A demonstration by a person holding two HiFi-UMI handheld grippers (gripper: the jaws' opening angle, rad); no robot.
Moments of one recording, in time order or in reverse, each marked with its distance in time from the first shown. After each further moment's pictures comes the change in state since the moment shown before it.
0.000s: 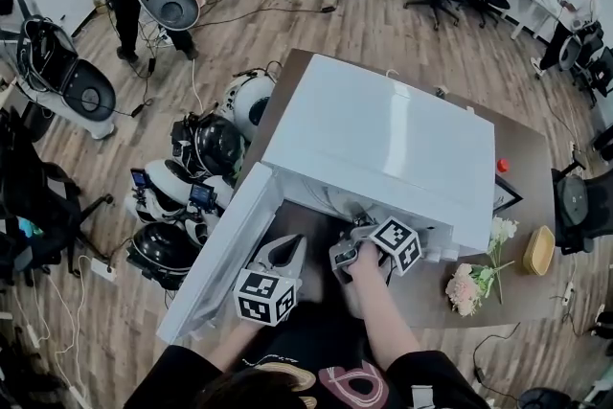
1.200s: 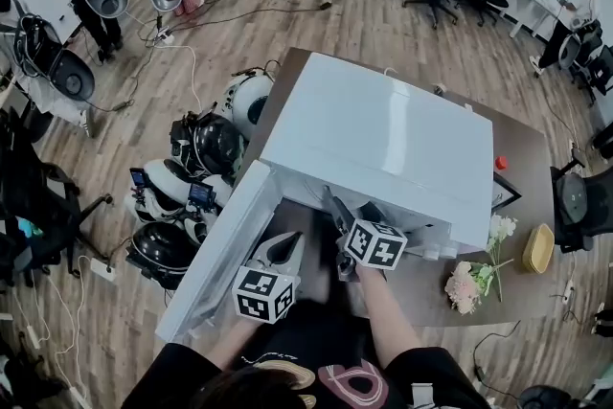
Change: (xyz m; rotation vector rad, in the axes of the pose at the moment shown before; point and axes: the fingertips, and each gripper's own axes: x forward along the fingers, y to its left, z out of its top) left arm 0.001 0.000 0.001 0.013 -0.004 -0.003; right arm 0.009 0.021 -0.010 -0.867 0.070 -0.026
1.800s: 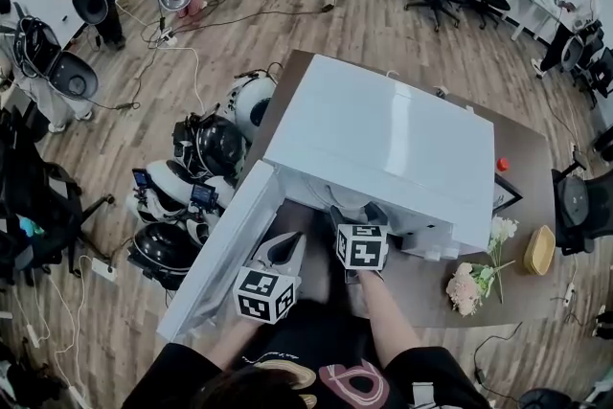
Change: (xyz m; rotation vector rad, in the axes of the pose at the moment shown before) left arm -0.004 0.002 0.002 0.008 -0.011 0.007; right arm 0.004 0.000 -0.015 -0.356 0.121 -0.136
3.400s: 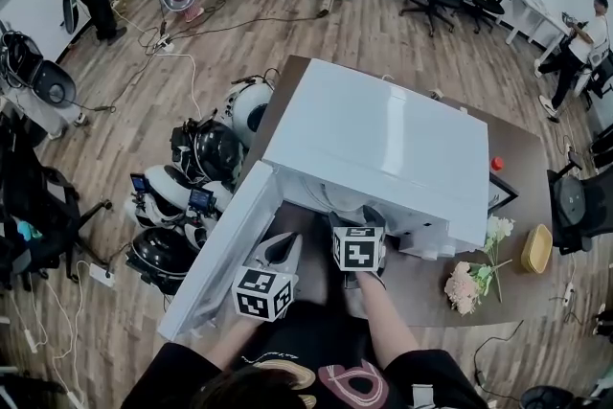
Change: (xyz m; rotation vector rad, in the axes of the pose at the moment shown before) left arm -0.001 0.005 -0.003 -0.005 0.003 0.013; right arm -0.010 -0.001 -0.008 -0.044 0.062 -0.054
